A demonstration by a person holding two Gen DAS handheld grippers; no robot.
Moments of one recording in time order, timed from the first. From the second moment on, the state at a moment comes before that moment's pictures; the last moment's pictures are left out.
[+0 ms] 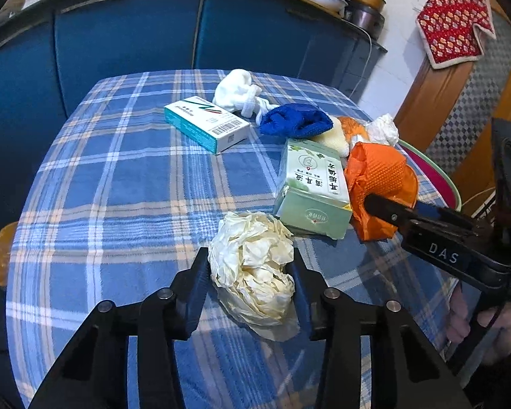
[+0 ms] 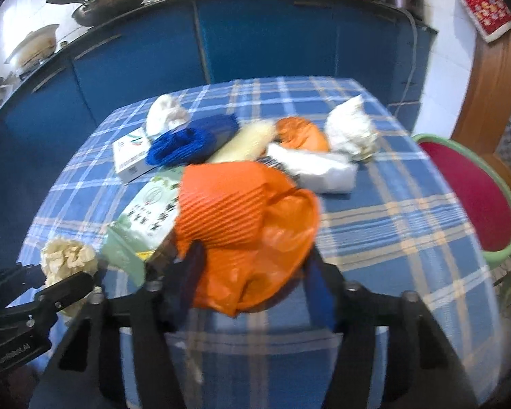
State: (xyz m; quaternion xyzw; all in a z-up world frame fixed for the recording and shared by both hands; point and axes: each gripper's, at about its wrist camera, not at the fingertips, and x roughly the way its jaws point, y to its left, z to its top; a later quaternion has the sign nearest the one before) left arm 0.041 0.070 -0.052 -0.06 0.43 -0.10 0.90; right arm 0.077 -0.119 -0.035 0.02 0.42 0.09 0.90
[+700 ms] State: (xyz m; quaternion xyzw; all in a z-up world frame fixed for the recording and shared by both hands) left arm 0.020 0.058 -0.005 -0.07 0.37 -0.09 0.92; right arm 0.037 -0.131 0.016 0.02 0.35 0.14 0.92
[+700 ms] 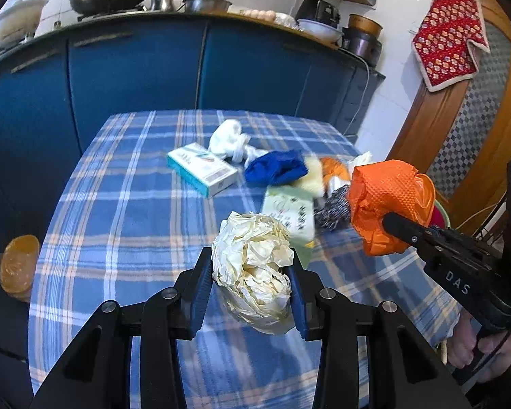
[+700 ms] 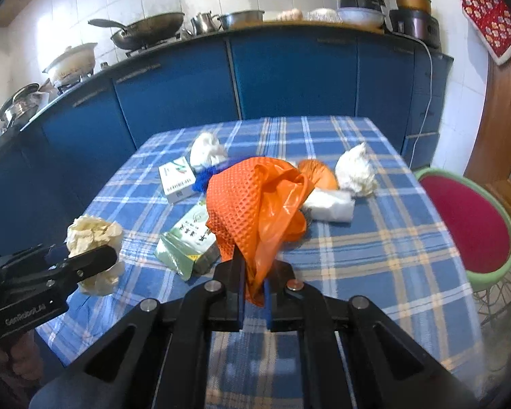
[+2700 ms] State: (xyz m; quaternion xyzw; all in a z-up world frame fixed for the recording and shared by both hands) left arm 0.162 -0.243 0.010 0.03 0.39 -0.26 0.88; right arm 0.118 -0.419 -0.026 0.18 0.39 -0.09 0.90
